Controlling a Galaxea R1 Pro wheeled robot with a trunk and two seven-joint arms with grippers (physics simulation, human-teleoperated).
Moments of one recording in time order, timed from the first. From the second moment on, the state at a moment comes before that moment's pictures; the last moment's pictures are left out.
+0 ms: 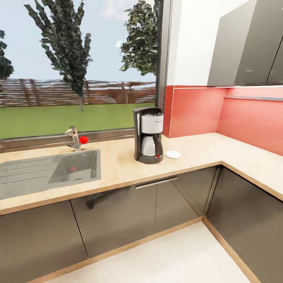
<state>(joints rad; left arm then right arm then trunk) 0.05 0.01 0.22 -0.73 0.00 -0.02 -0.27 -0.13 -0.37 0.33 -0.38 -0.25 -0.24 0.78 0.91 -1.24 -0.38</state>
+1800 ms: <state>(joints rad) 0.05 0.01 0.22 -0.71 0.01 -0.03 -0.27 -0.07 -0.38 0.28 -0.37 -0.28 -0.30 0.77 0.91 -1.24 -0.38</state>
